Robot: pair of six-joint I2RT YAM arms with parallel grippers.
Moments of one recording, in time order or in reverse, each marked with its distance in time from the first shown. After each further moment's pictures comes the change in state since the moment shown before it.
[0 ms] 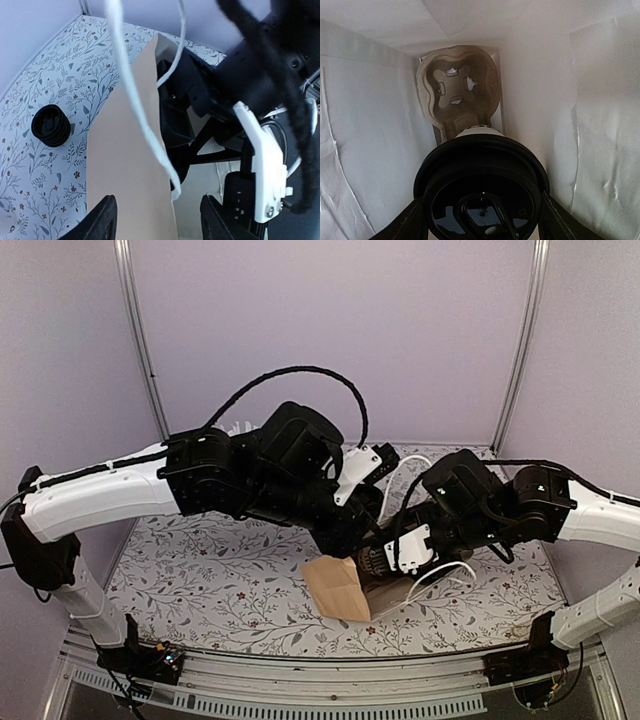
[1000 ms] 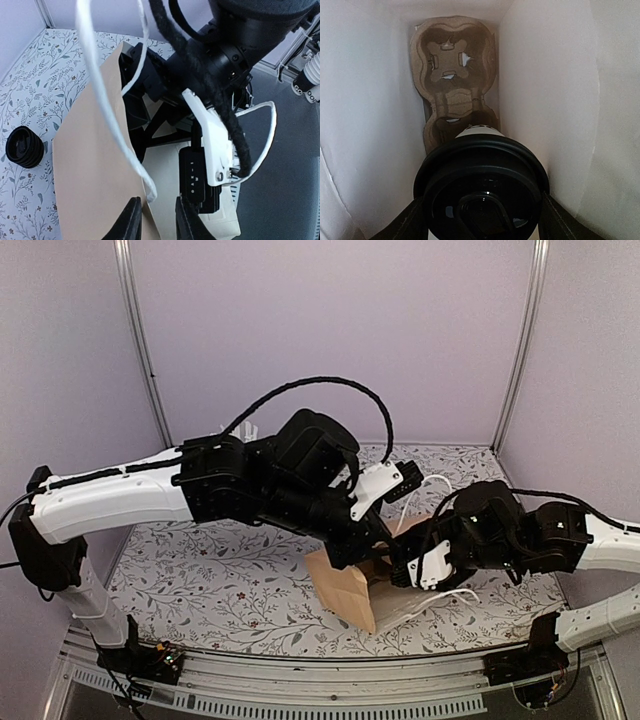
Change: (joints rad) left arm -0.028 0.054 0.034 0.023 0.130 0.075; right arm 0.000 -0.211 -0.286 0.214 0.146 -0.120
